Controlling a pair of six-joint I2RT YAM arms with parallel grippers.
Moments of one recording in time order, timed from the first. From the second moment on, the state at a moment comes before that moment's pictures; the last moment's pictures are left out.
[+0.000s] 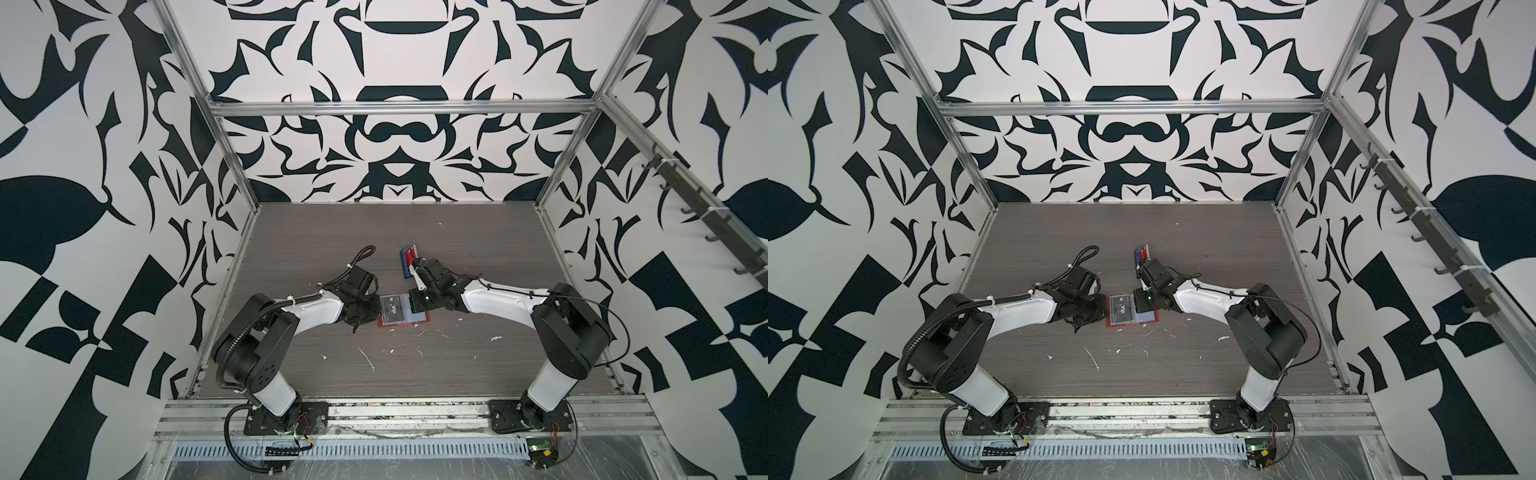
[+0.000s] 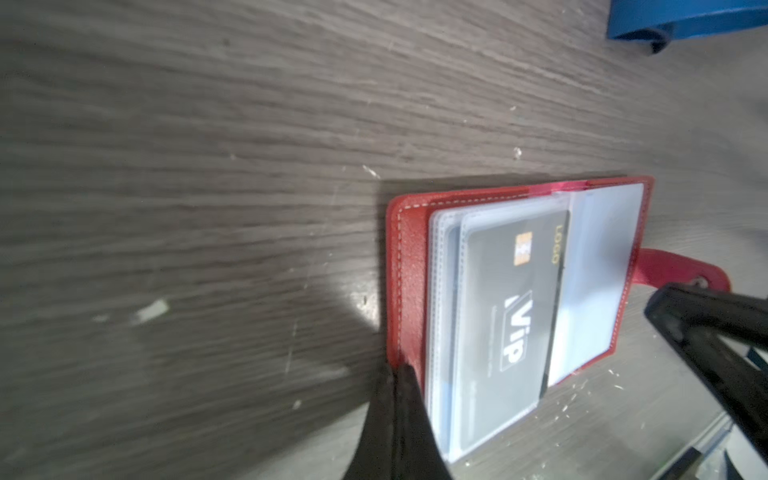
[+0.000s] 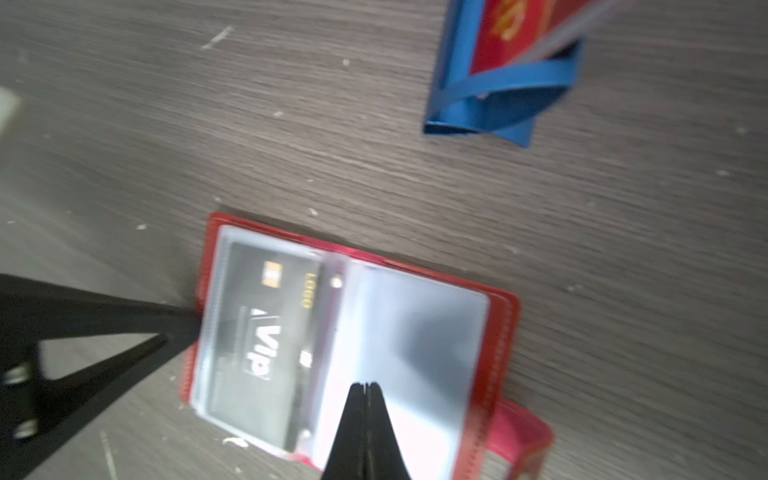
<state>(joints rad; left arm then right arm) -0.61 1.62 0.78 -0.24 0.22 -0.76 0.71 1.71 0.99 -0.29 -0.06 0.47</state>
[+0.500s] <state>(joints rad) -0.62 1.60 0.82 -0.34 0.19 -0.69 0.71 1.77 1.01 -0.35 -0.01 0.46</state>
